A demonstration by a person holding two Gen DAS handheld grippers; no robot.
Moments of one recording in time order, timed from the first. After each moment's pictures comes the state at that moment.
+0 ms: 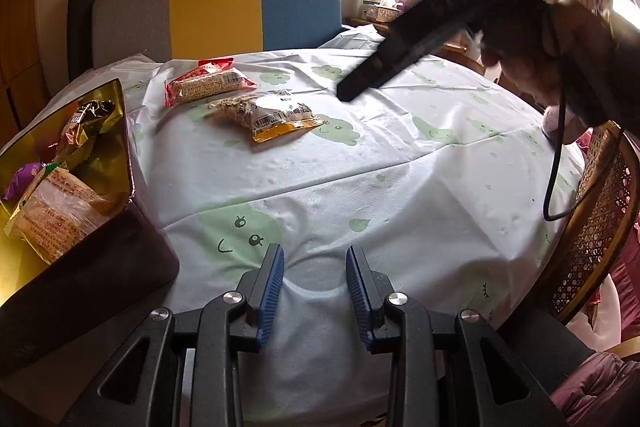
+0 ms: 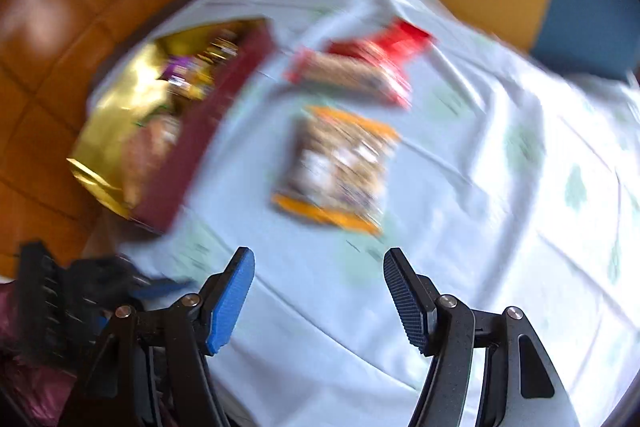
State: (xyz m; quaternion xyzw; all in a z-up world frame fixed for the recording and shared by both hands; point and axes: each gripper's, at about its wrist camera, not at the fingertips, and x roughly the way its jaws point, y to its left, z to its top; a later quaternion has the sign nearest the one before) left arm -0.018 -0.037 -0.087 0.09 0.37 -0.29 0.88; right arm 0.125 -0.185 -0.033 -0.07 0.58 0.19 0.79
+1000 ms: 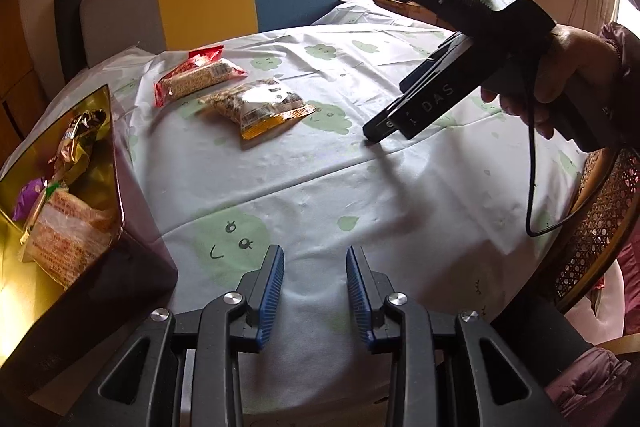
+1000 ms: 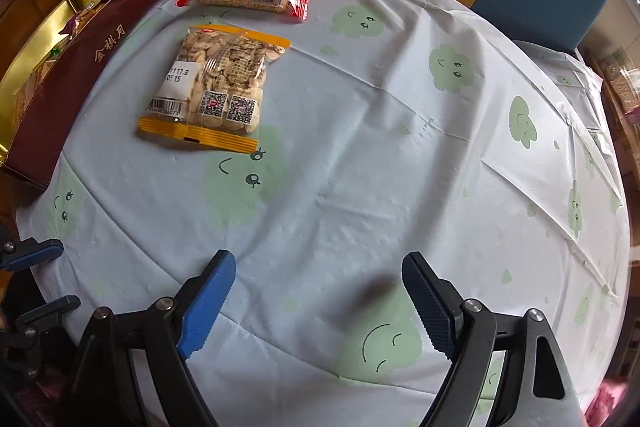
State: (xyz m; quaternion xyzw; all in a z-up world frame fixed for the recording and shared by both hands) left arm -0.018 -0.055 -0.076 0.14 0.41 -0.28 0.86; right arm 0.122 -0.189 -0.077 -0.15 0.60 0.09 0.78
